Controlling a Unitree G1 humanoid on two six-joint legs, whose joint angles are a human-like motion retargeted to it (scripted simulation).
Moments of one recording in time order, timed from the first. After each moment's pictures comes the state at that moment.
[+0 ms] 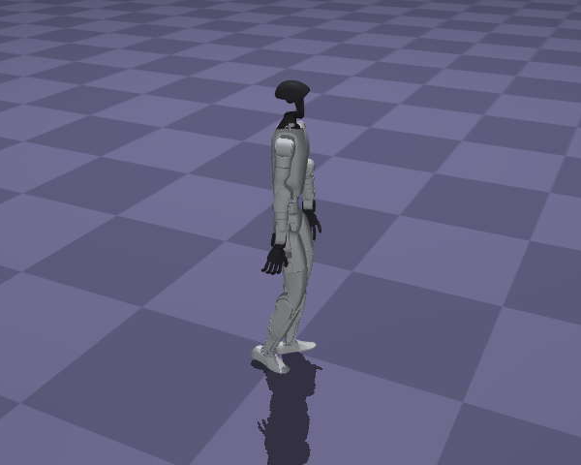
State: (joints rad) left arm -0.19 0.12 0.00 1.62 0.00 0.10 -0.15; right arm 0.06 -0.12 -0.06 1.49 -0.54 0.15 0.02; waist -0.01 0.04 -0.02; left_leg -0.06 0.07 0.44 0.13 -0.13 -0.05; right_leg -0.07 -0.01 -0.34 0.41 -0.07 0.01
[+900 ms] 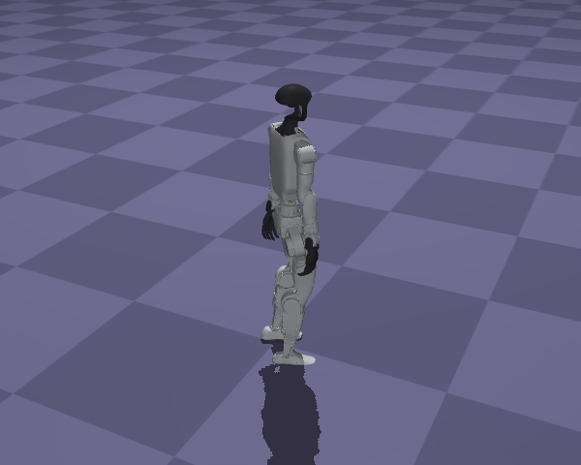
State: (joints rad) left arm -0.04 0.10 0.15 1.68 -0.11 0.07 -0.03; right arm 0.02 -0.09 -0.03 1.39 -0.63 0.15 0.13; waist 0.13 -0.04 -0.02; left_leg -0.10 -0.08 -0.09 0.25 -0.14 -0.15; right_leg -0.02 -0.04 -0.27 0.07 -0.09 -0.02
